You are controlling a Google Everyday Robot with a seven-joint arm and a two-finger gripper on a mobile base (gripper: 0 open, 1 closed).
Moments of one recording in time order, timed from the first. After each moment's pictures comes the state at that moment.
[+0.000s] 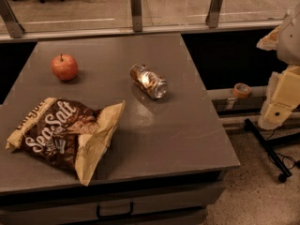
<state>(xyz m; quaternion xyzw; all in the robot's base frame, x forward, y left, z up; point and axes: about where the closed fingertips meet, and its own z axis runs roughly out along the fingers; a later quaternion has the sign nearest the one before) 0.438 -0.217 0.976 -0.60 0.78 -0.03 0.16</state>
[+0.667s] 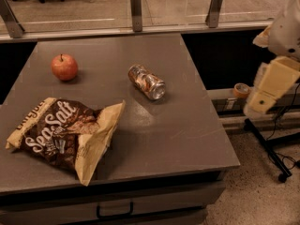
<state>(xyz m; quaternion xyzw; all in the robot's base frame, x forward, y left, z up) 0.457 -0.207 0.978 -0.57 0.80 -0.01 0.18</state>
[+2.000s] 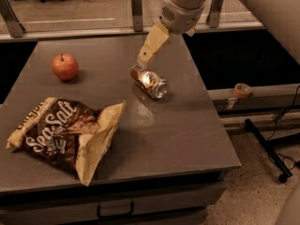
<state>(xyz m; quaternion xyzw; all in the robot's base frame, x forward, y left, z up) 0.618 -0.057 0.948 -0.39 0.91 0.02 0.18</state>
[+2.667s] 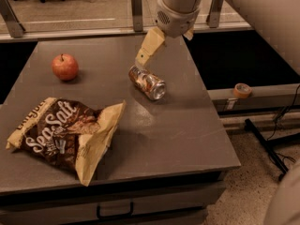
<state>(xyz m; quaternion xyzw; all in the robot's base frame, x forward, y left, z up) 0.624 -0.048 0.935 -0.37 0.92 0.02 0.16</state>
